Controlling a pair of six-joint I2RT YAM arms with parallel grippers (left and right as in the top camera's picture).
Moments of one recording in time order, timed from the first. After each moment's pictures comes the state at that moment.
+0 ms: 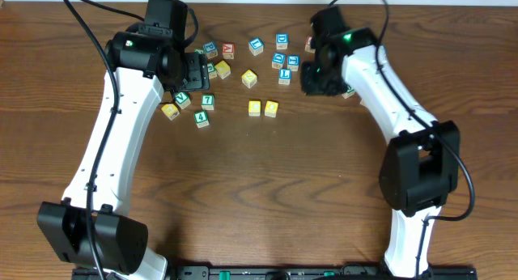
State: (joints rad) left arm -0.19 1.72 1.73 -1.18 -0.08 -0.28; right arm 0.33 2.12 1.84 -1.05 -0.08 0.35
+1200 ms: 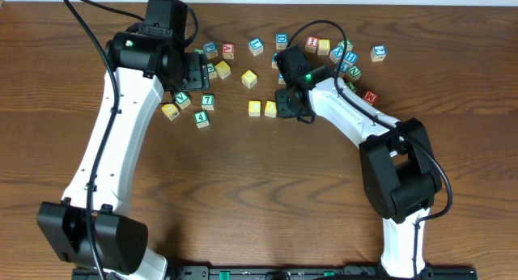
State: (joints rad) left arm -0.19 1.72 1.73 -1.18 -0.08 -0.28; right arm 0.48 2.12 1.56 -0.71 0.03 0.38
